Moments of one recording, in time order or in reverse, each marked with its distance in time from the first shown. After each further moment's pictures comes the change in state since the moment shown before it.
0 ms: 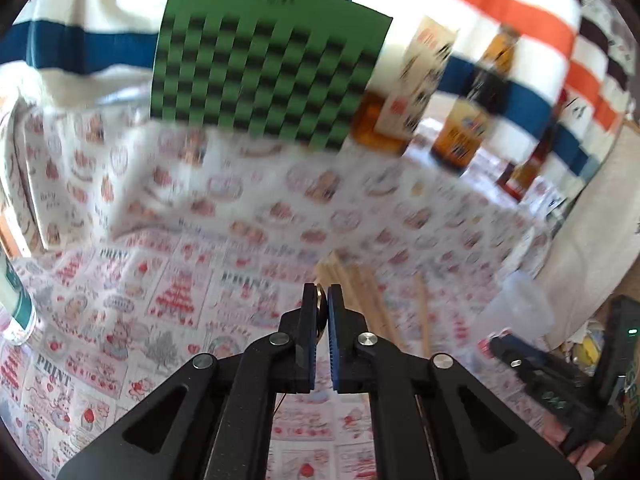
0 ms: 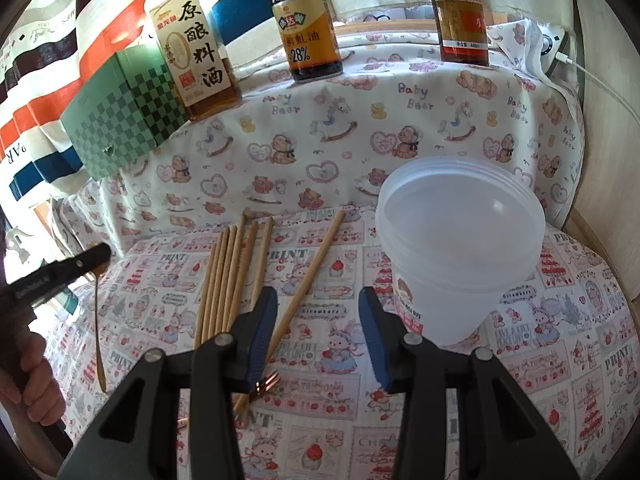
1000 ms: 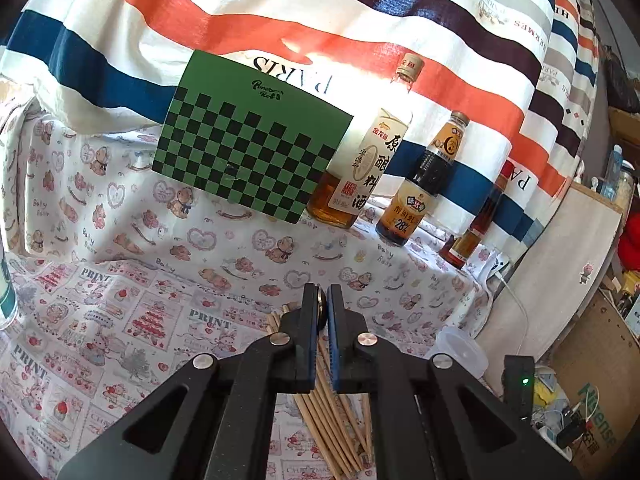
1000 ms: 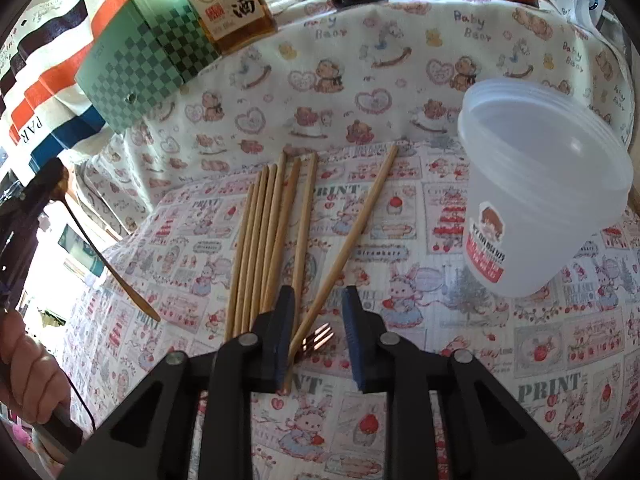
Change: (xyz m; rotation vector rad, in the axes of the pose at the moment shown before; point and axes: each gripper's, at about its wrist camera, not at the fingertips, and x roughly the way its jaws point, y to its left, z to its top) left arm -0.050 0.002 -0.004 -0.104 -0.233 -0.167; right arm 0.031 0.019 -0.022 0.000 0.219 0.126
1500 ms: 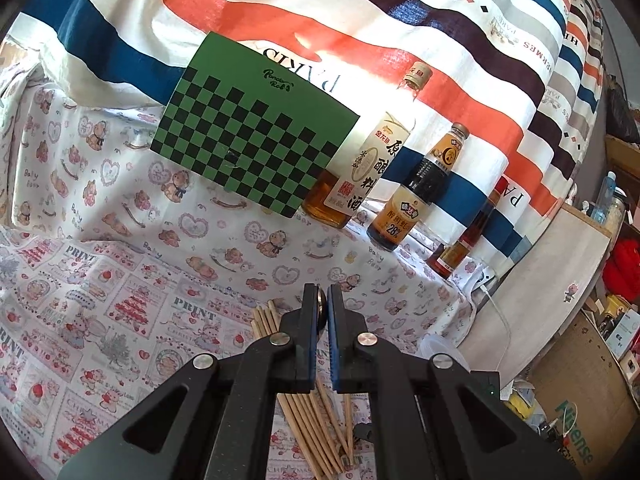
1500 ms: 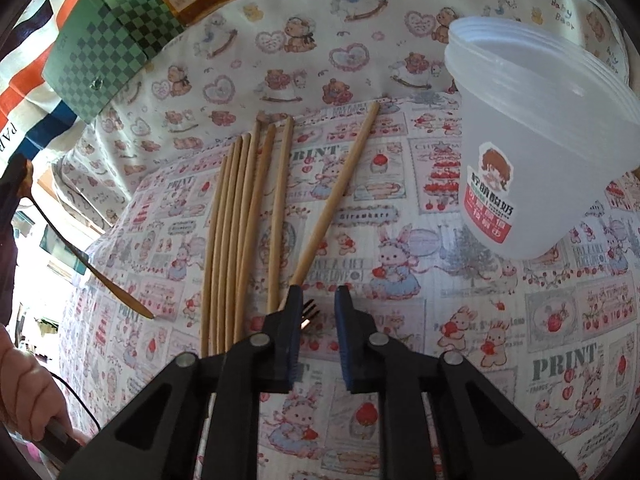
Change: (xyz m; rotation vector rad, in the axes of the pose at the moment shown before) left arm 0.004 0.010 -0.005 -0.081 -0.002 -0.051; right arm 0.017 -0.011 -0.005 0.081 0.086 0.002
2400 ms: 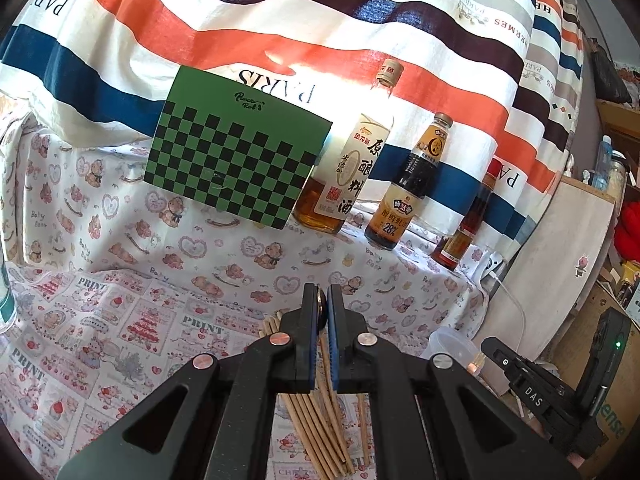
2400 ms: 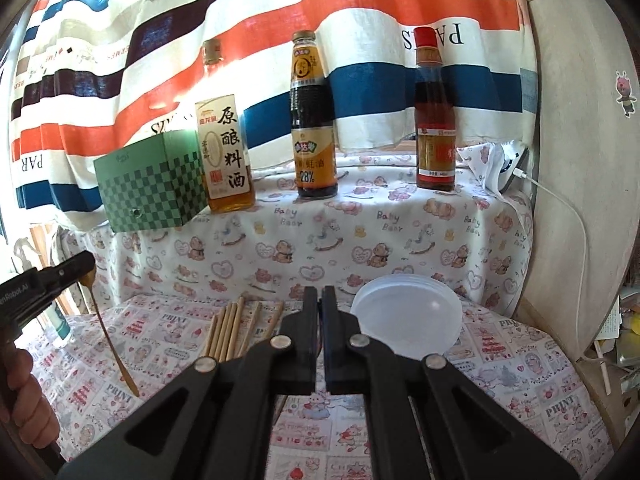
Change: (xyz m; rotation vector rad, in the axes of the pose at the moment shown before) left arm -0.008 -0.024 -0.003 0.131 -0.037 0.046; right arm -0.130 0.021 -0.006 -0.173 -0.658 -0.223
